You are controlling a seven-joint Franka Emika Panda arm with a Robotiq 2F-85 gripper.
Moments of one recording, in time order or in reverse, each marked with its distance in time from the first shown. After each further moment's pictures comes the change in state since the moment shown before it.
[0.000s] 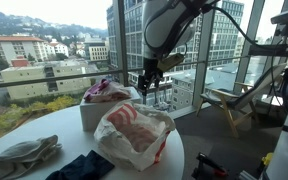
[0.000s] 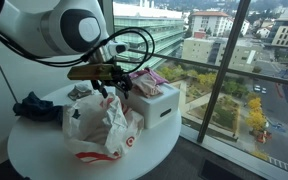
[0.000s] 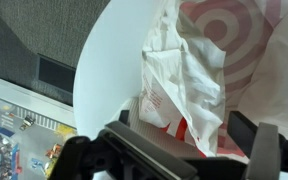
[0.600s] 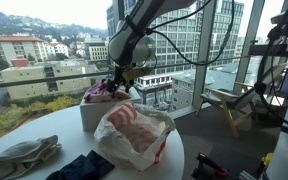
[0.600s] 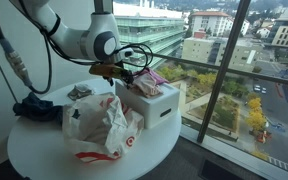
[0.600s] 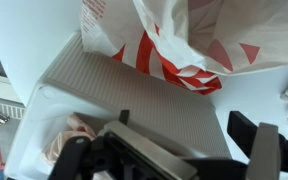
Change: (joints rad) arm 0.073 0.443 0.018 0.381 0.203 0.165 -0.005
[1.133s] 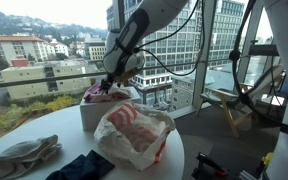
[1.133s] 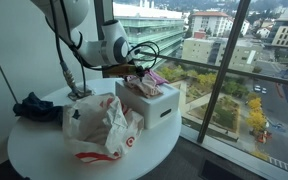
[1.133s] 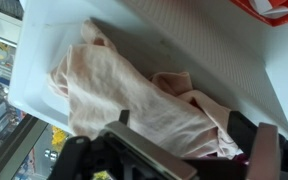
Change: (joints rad) arm 0.058 0.265 -0.100 0.299 -0.181 0.119 0.048
